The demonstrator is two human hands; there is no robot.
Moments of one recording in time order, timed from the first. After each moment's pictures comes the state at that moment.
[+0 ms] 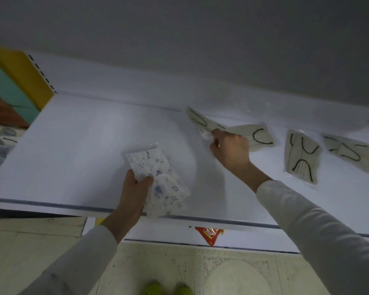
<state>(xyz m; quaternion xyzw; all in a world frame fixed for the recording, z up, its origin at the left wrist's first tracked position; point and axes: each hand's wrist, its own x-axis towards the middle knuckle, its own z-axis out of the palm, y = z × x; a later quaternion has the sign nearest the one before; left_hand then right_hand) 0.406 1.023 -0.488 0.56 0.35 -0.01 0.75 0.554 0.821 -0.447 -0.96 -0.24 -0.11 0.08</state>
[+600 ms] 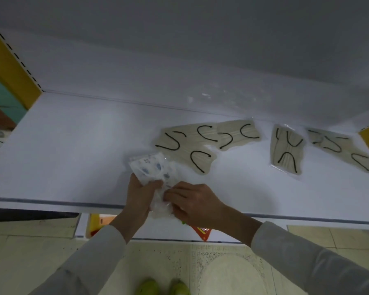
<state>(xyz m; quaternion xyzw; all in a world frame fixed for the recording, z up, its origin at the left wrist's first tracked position) 0.397 0.980 -0.484 0.54 0.31 0.01 0.78 0.429 0.818 -0.476 -0.81 -0.54 -0.05 0.20</state>
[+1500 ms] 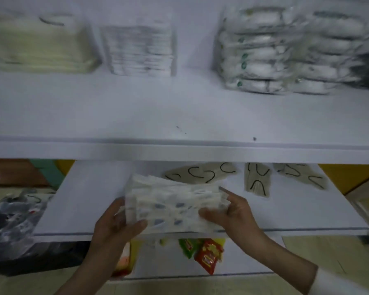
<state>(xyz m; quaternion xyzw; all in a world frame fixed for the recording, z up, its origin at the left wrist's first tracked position) 0.271 1.002 -0.265 0.57 0.14 0.07 0.81 0.329 0.771 -0.229 -0.71 -0.10 0.14 0.69</state>
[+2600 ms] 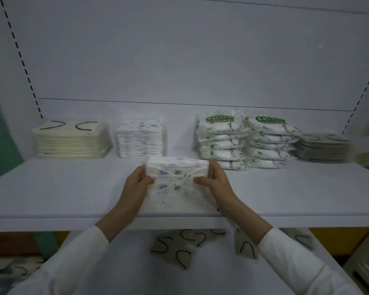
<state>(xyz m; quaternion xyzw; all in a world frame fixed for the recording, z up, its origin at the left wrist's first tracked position) 0.397 0.975 -0.090 0.73 0.03 0.18 0.65 0.440 0.770 -0.085 -0.71 -0.15 0.00 0.68</state>
